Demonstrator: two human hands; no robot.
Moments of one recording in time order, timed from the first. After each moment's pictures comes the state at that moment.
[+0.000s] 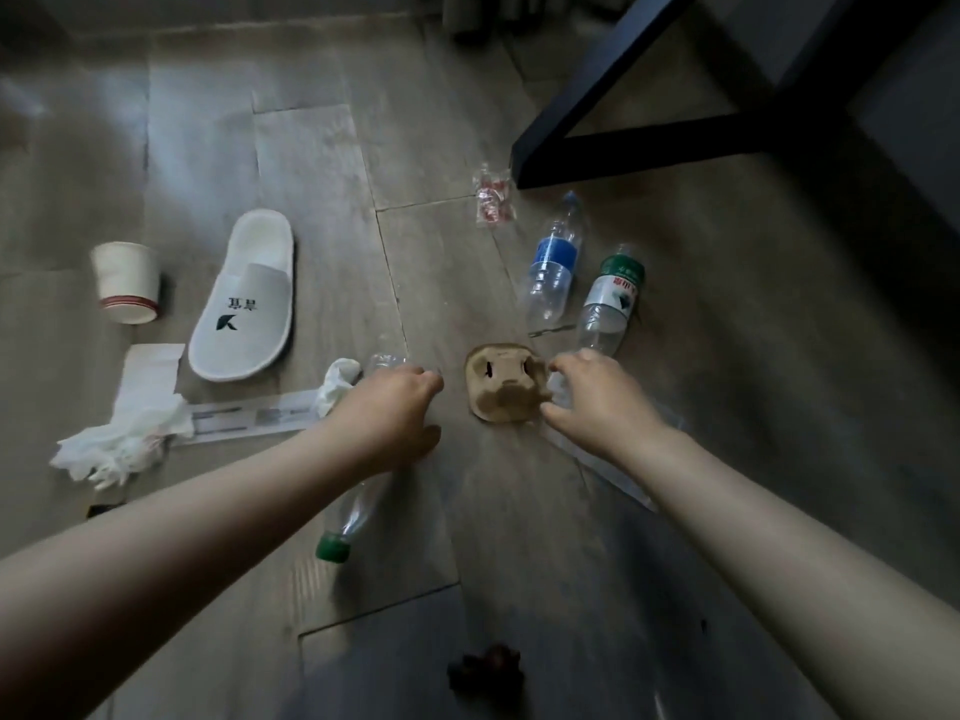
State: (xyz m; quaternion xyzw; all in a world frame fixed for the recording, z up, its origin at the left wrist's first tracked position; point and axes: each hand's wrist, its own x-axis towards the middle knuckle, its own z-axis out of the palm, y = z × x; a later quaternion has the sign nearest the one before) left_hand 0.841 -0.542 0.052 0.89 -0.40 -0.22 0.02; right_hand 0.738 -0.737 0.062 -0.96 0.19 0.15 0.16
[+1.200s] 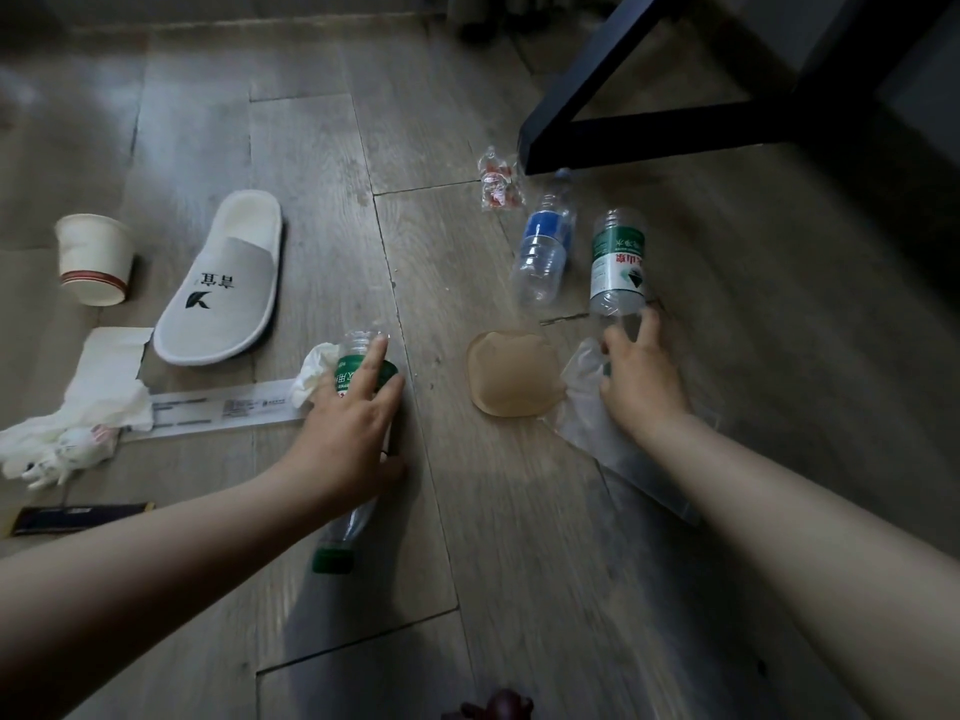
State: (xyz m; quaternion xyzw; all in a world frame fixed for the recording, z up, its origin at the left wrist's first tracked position) left_hand 0.827 -0.504 -0.027 0.92 -0.34 -0.17 0.04; right_hand 0.743 -0.787 -0.041 -0.95 0.28 0.00 0.12
